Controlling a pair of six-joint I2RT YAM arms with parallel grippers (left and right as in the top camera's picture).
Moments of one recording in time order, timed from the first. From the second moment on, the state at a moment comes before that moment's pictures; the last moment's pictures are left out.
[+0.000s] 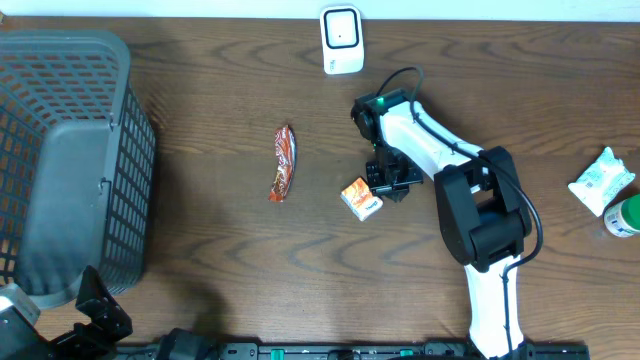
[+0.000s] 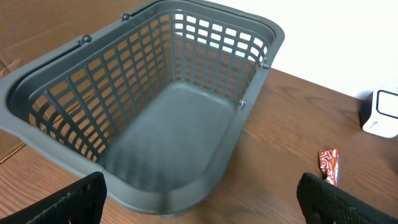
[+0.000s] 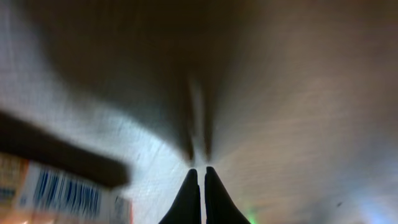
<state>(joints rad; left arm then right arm) -0.30 0.46 1.42 -1.47 -0.64 -0.43 0.45 2.24 1.65 -1.32 0.07 0.40</state>
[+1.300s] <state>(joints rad) -0.30 0.46 1.42 -1.47 -0.64 -0.43 0.58 2.18 1.79 -1.15 -0.07 0.16</state>
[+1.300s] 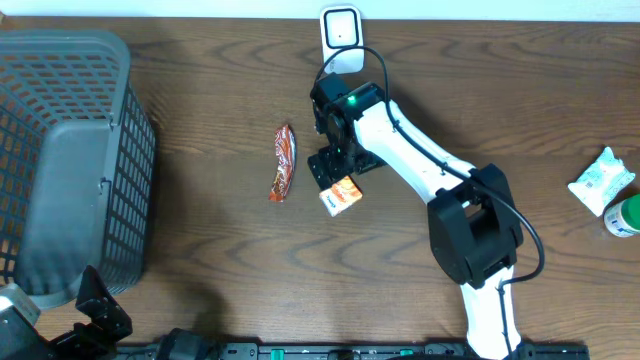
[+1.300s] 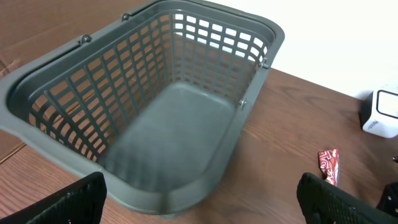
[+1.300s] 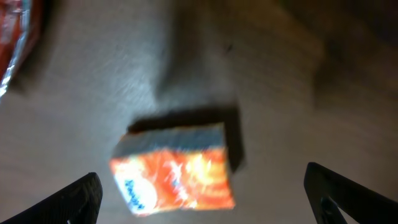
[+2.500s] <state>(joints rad) -0.30 0.46 1.42 -1.47 -0.64 -0.43 0.66 2.24 1.70 -1.05 -0.03 -0.12</state>
